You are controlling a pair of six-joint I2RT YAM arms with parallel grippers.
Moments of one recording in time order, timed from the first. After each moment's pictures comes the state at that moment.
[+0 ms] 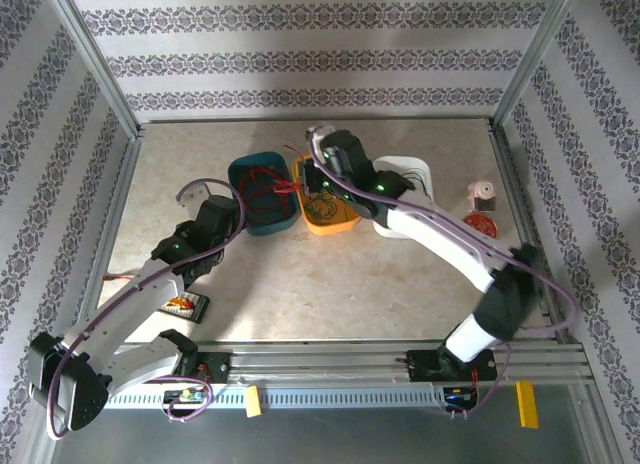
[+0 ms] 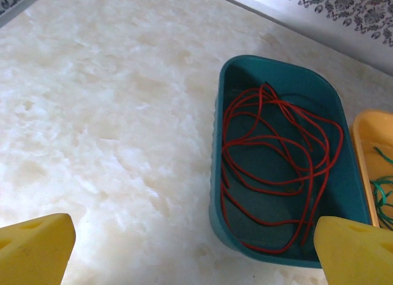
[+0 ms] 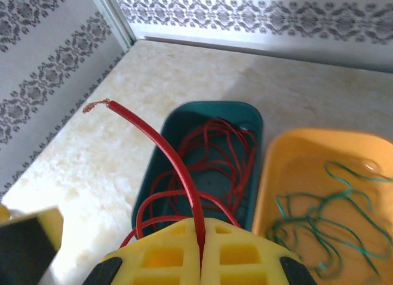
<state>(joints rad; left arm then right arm) -0.48 1.03 0.80 -0.51 -0.59 -0.77 0.75 1.65 1.52 -0.38 0.04 0.37</state>
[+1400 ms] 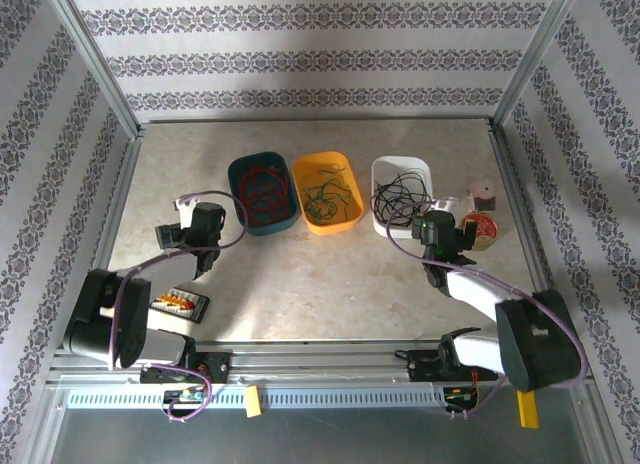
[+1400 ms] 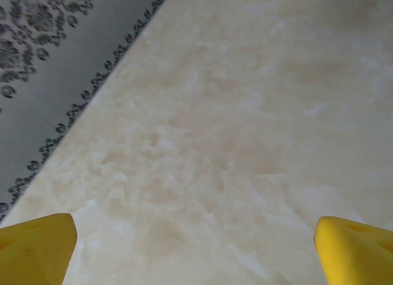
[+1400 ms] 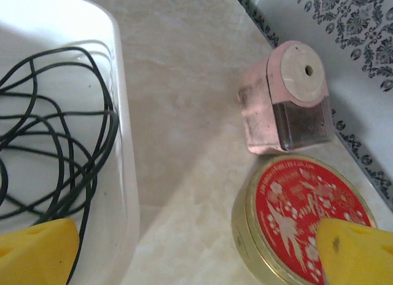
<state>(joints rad) -0.18 1.40 0.52 0.11 -0.74 -0.23 0.21 1.27 0.38 0.37 0.56 0.09</state>
